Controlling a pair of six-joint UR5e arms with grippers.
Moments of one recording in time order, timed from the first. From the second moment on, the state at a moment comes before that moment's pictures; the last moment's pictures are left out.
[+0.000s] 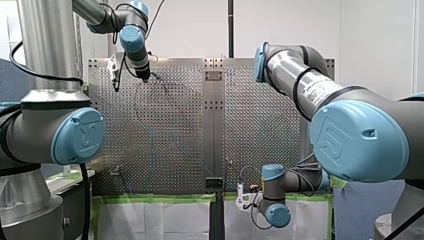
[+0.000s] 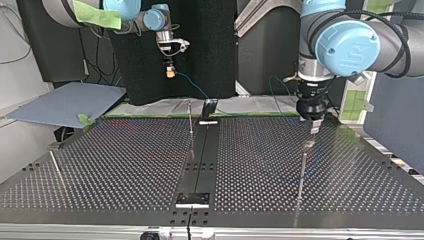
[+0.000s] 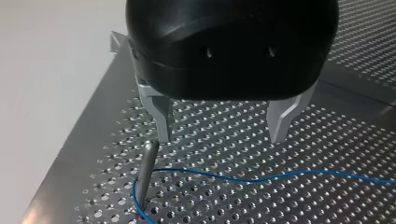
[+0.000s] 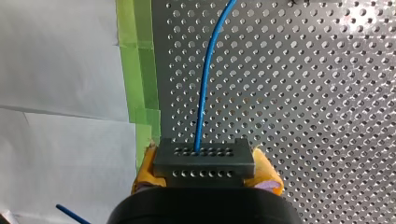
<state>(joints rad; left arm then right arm) -0.16 -1.45 -1.75 -3.34 -1.85 -1.80 2.08 -0.50 1.98 -1.39 1.61 1.58</state>
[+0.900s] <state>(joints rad) -0.14 -1.45 -1.70 -3.30 -1.84 -1.52 2.06 -0.51 1.92 -1.33 1.60 1.58</state>
